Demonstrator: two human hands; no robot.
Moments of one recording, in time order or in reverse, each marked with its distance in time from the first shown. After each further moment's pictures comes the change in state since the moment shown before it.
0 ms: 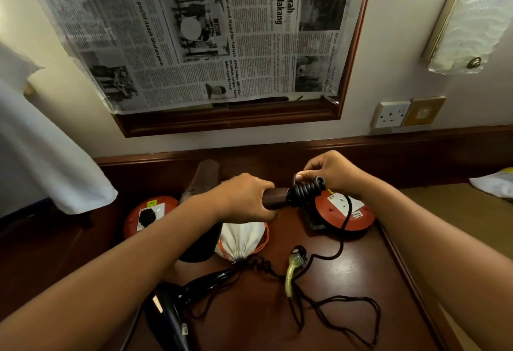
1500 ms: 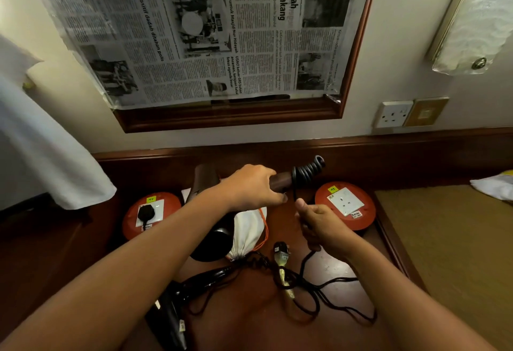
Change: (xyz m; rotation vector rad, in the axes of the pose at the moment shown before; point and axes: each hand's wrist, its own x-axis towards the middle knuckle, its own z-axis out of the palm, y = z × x) left_hand 0.020 0.008 -0.002 -0.091 0.091 -0.142; right_hand -0.051 0.038 0.078 0.670 -0.113 0.164
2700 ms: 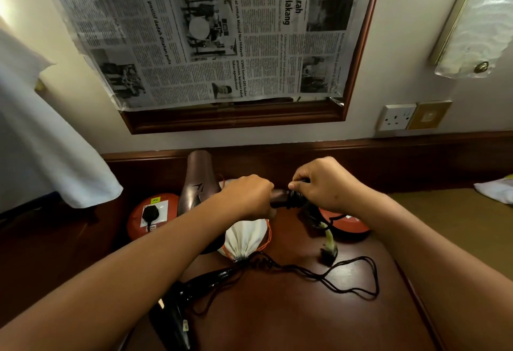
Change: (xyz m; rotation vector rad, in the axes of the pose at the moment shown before) left_hand -0.004 -0.007 0.015 0.430 -0.042 -0.029; right_hand 0.000 -0.105 0.002 -1.116 0.125 -0.325
